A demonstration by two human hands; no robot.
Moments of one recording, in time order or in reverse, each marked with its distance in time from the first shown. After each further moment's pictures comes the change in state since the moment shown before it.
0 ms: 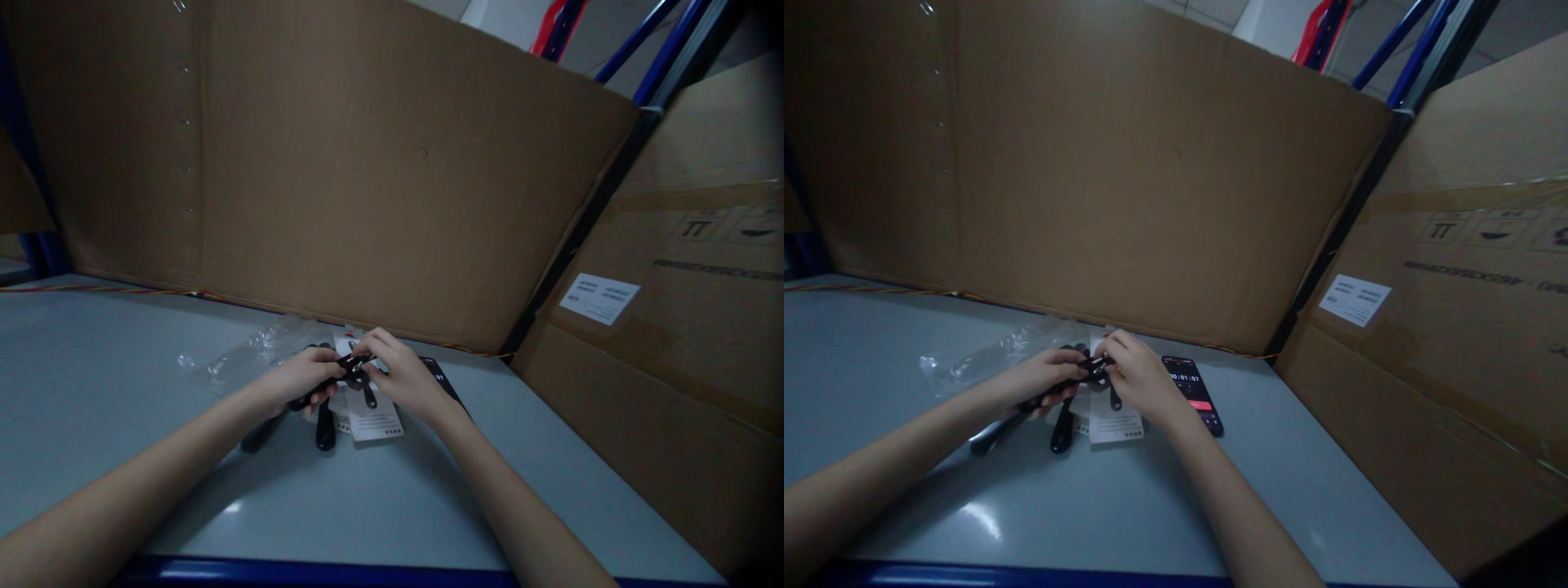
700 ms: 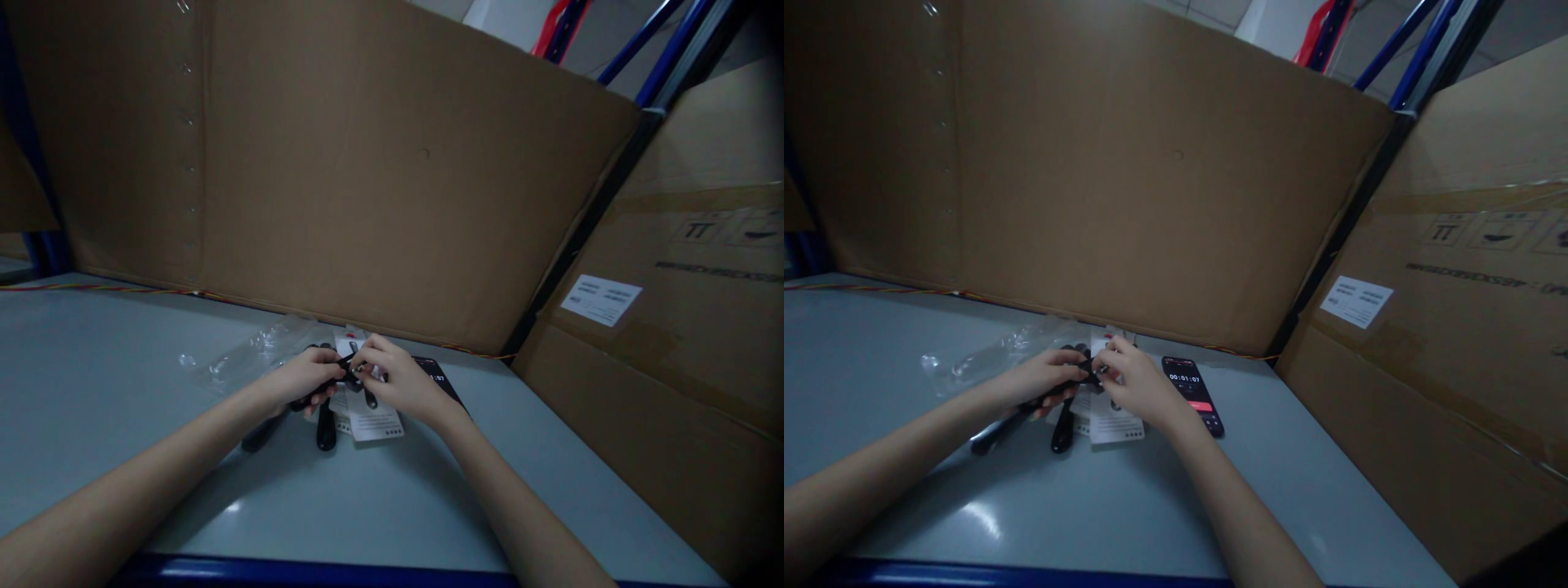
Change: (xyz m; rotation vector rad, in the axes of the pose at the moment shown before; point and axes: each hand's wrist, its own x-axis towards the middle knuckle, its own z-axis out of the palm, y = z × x) left_hand -0.004 0.005 0.003 0.033 0.040 -0.021; right_hand -0.003 -0.002 0.002 0.041 -0.093 0.011
